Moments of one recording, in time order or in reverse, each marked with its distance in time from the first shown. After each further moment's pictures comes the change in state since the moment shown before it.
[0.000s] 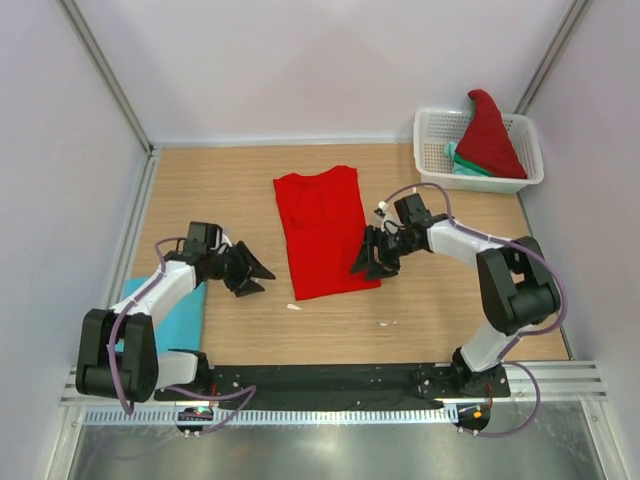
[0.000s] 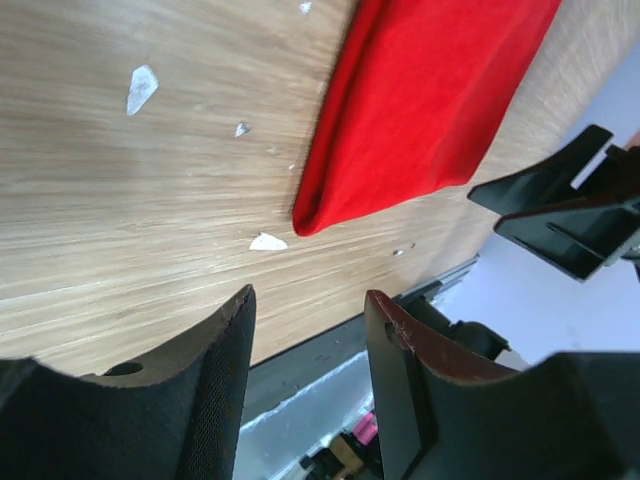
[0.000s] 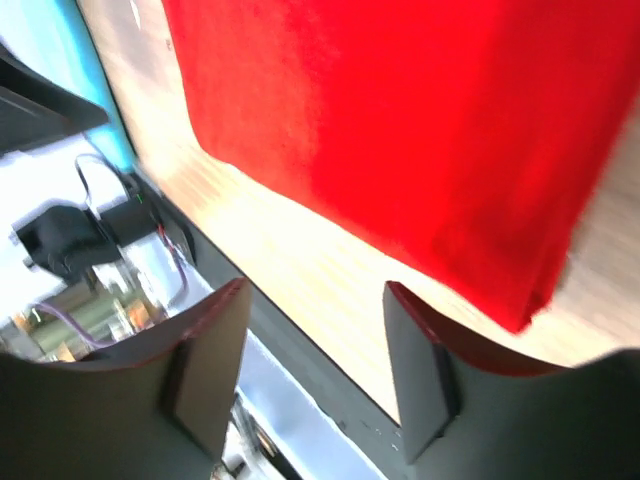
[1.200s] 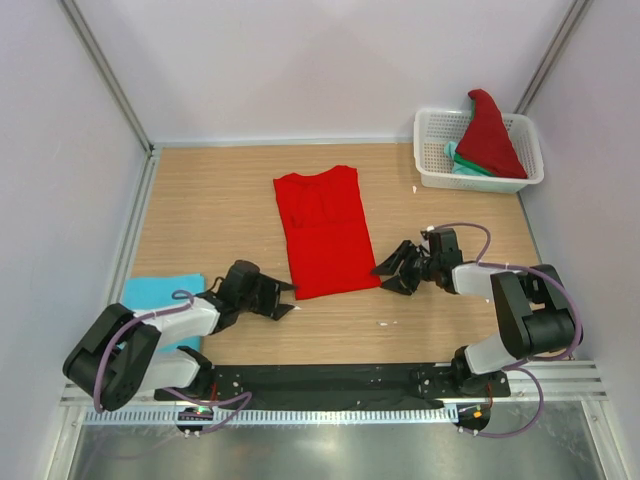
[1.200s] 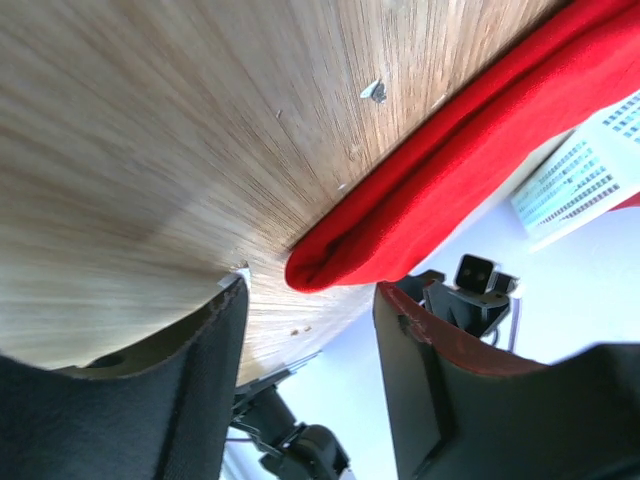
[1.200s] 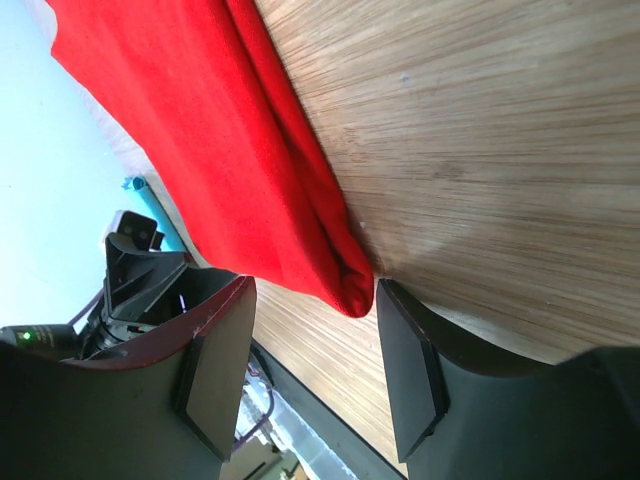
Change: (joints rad) left arm -0.431 -0.012 -0.364 0.587 -0.429 -0.976; right arm -0.158 -0.205 -0.490 0.562 0.132 0.492
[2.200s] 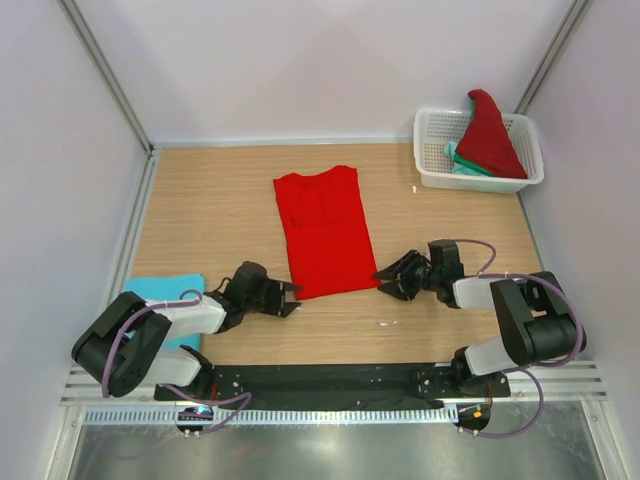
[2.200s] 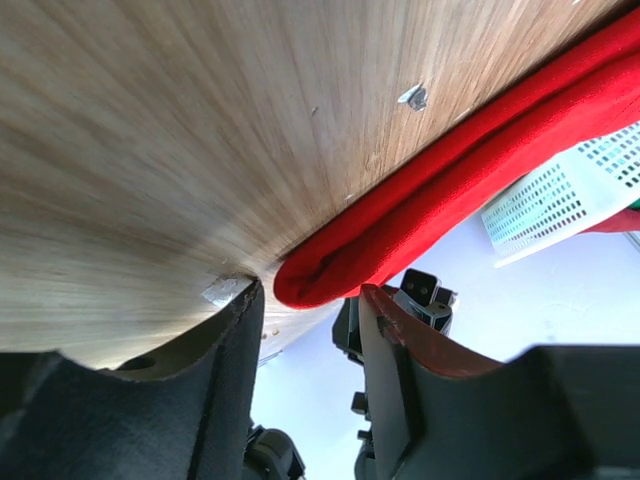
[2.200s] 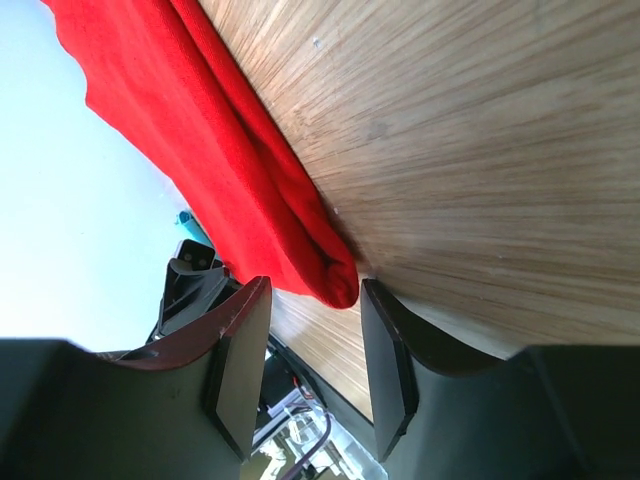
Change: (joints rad) left arm -0.047 0.070 0.005 0.060 -0.026 -0.167; right arm 0.012 -0.042 -0.131 0.165 0.052 0.235
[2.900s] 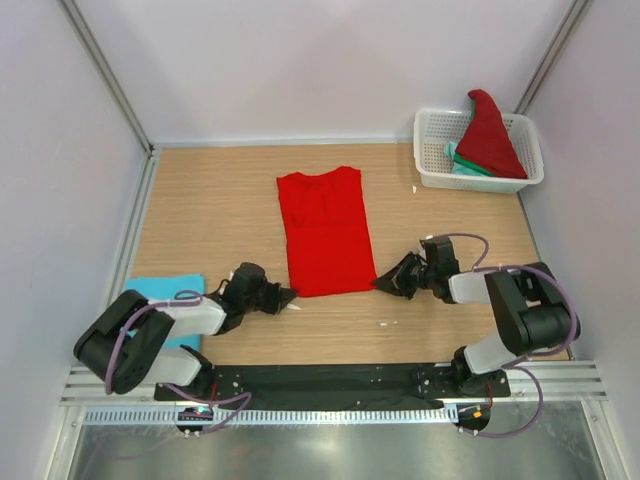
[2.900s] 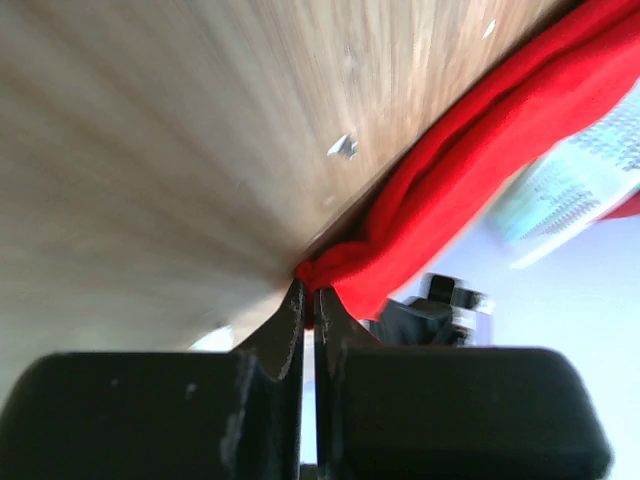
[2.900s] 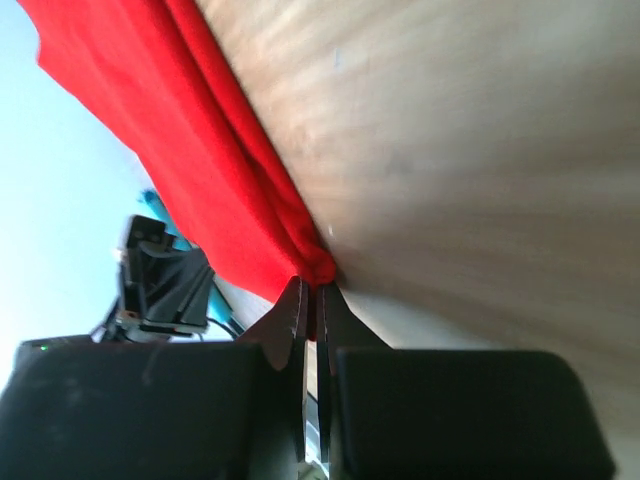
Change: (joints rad) left arm 0.008 0.063 -0.030 0.164 -0.080 0.113; right arm 0.018 0.098 0.039 0.041 -0.034 -0.100
